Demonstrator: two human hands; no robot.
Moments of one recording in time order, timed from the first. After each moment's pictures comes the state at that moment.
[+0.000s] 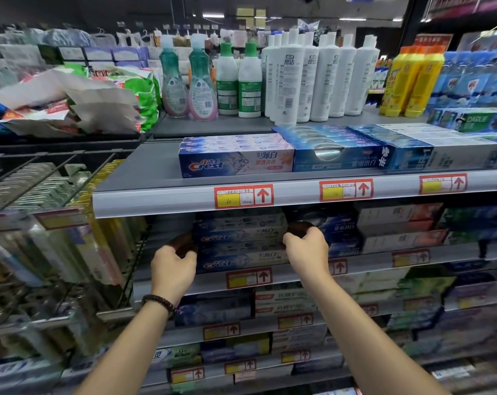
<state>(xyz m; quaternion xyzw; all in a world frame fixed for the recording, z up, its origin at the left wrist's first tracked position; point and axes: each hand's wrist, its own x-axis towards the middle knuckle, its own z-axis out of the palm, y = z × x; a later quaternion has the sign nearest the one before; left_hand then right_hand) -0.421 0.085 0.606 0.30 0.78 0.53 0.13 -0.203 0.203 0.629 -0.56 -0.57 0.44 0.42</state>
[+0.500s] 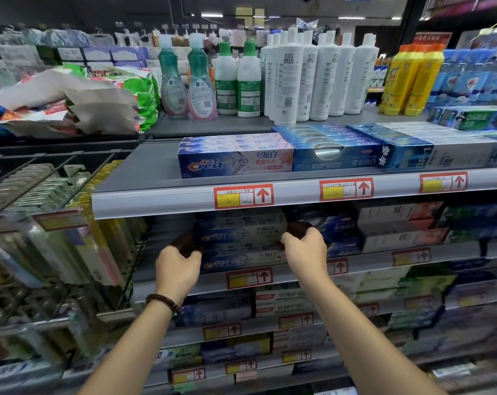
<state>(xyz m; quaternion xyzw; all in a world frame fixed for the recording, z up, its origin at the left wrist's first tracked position) -0.418 0.090 0.606 0.33 0.77 0.53 0.14 -0.206 0.197 0.630 -0.56 -0.56 0.44 0.43</state>
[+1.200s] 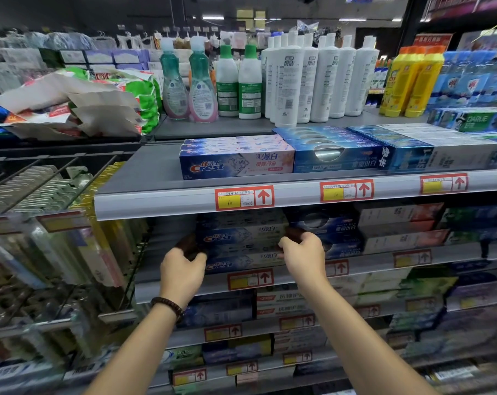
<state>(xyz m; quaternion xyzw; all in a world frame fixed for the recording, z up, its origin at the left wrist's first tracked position) -0.414 0.089 0.601 0.33 0.76 0.54 0.14 -0.208 0.193 0.626 -0.54 -0.56 0.47 0.42</state>
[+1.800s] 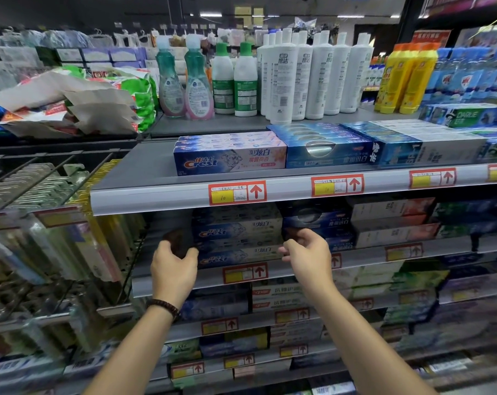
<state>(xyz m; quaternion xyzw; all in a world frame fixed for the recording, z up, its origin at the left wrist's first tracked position) -0.405 0.079 0.601 0.27 0.79 0.54 0.10 -0.178 0.186 0.614 -0.50 -0.56 0.48 0.45</state>
